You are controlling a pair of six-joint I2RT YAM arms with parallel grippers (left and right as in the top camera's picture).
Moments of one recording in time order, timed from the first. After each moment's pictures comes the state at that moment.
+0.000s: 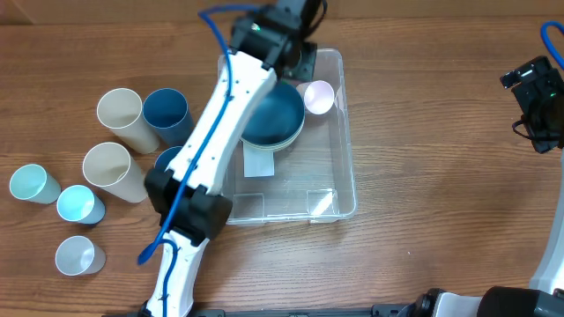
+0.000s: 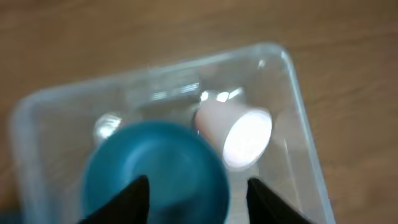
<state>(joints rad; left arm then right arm) -0.50 2.29 2.63 -1.37 -0.10 -0.31 -0.39 1.50 1.63 -1.06 -0.05 0.71</state>
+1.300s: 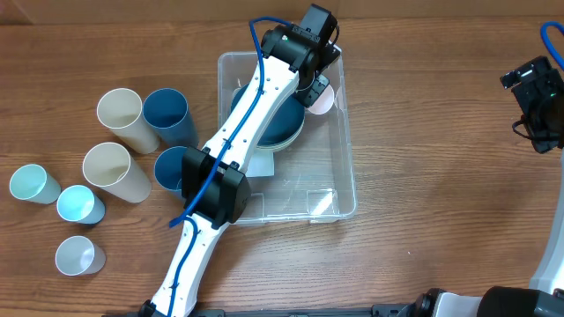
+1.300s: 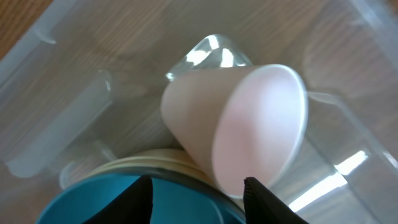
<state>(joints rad) -0.54 2.52 2.60 -1.30 -0.06 0.16 -0.39 1.50 1.63 -1.06 -0.05 0.71</state>
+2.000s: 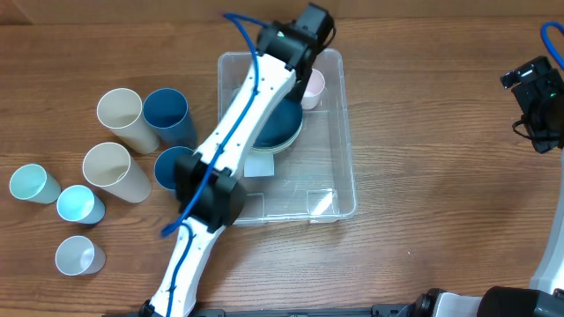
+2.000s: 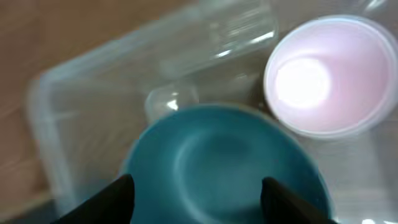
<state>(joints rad) -0.54 2.42 2.61 -1.45 -0.35 -0.21 -0.39 1.50 1.63 -1.06 -0.05 0.71</state>
